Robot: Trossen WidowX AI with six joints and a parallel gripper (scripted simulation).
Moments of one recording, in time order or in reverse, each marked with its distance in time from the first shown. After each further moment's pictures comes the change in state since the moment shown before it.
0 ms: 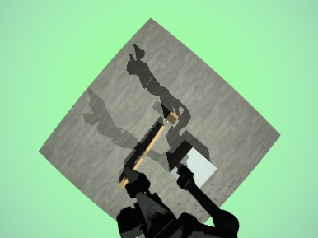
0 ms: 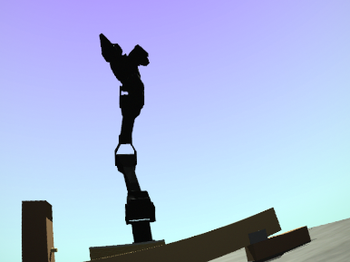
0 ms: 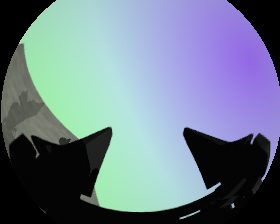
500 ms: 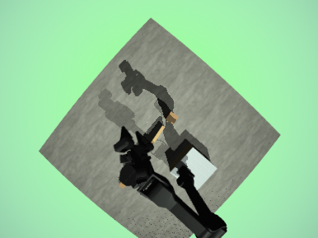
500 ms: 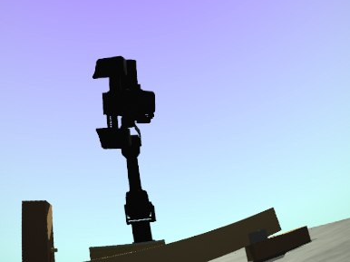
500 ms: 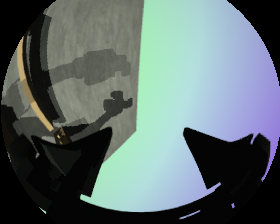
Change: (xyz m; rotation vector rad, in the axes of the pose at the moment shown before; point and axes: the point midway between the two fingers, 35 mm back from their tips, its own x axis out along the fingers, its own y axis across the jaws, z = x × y) arm 0.015 0.248 -0.072 -0.601 -0.016 0.818
